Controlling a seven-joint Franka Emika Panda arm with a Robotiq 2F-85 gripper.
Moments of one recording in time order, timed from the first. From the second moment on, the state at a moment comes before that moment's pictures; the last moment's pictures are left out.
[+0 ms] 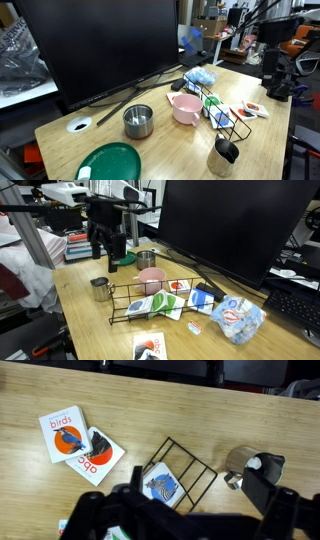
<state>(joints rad) 0.07 -0.34 0.01 -2.46 0.02 1.91 -0.08</state>
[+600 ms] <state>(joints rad) 0.06 -0.25 -0.03 -2.39 0.02 1.90 -0.11</state>
